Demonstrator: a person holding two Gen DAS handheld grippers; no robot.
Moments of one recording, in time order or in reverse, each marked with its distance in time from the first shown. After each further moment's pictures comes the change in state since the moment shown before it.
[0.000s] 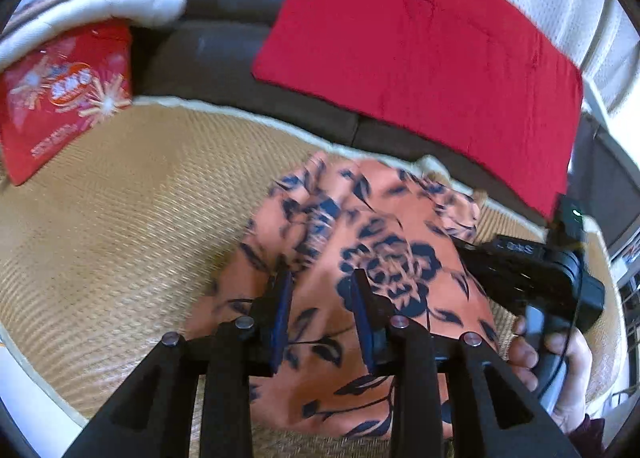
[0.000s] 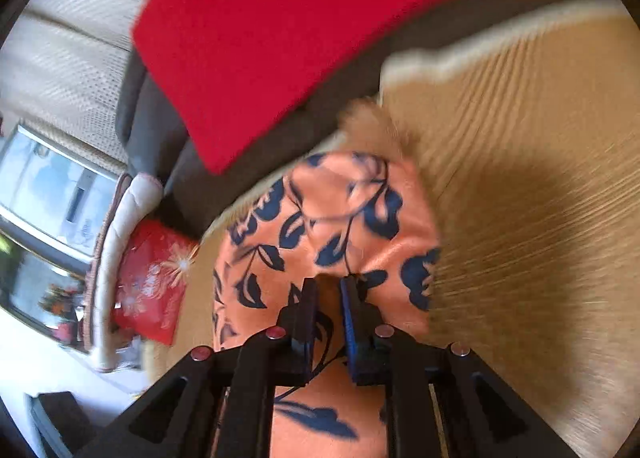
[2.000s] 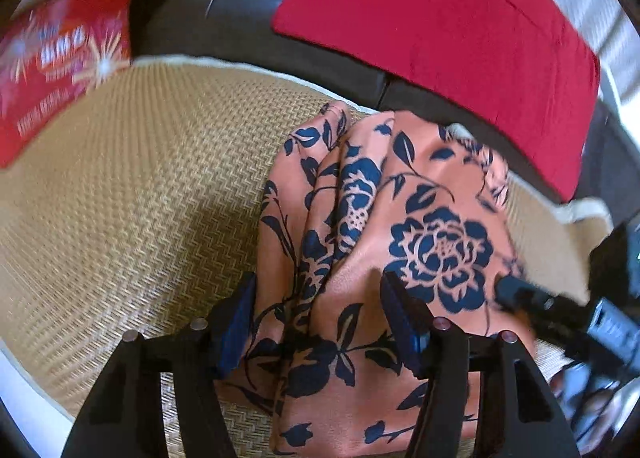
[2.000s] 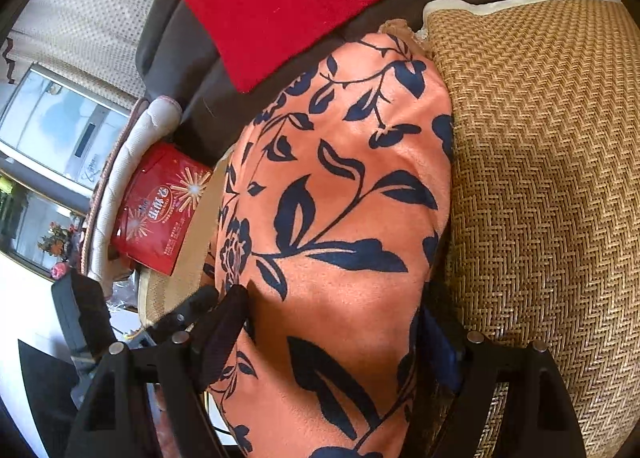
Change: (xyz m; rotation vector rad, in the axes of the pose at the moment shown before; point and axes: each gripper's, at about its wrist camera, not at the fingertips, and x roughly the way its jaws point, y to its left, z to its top) left arm 0.035 0.005 -0.009 0.021 0.114 0.005; right arm 0.008 0.048 -0.096 -0.131 0.107 -0.024
